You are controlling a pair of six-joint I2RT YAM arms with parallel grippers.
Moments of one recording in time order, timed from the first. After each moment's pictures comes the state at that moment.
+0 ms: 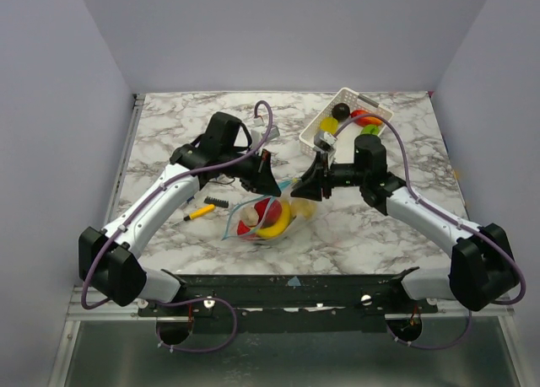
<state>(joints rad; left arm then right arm) -0.53 1.38 1.27 -0.65 0.84 -0.17 0.47 1.32 0.82 0.20 -1.00 0.08</state>
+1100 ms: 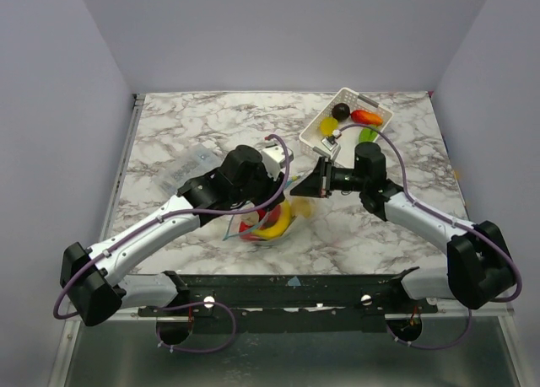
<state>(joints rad) -0.83 1.21 1.08 -0.46 0.13 -0.12 0.47 1.34 0.74 0.32 -0.88 0.83</state>
